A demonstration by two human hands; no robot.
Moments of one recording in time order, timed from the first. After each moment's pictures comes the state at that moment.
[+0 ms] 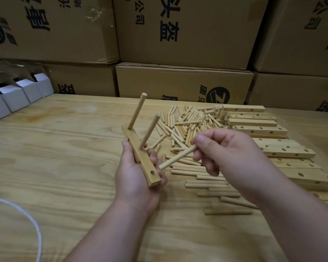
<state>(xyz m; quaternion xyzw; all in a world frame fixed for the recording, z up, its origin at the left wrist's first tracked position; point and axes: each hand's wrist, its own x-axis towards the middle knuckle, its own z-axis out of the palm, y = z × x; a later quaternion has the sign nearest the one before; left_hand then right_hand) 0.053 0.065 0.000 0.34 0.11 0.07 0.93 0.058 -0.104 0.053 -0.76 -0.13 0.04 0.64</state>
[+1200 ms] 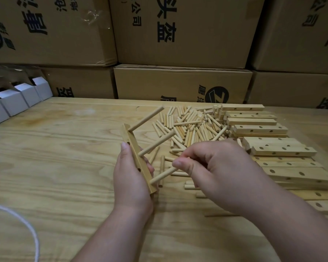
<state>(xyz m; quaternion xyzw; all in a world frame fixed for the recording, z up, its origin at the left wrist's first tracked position) 0.057 0.067 -0.018 0.47 0.16 0.20 0.85 0.043 -0.097 0.050 -0.89 -0.28 -0.09 0.35</state>
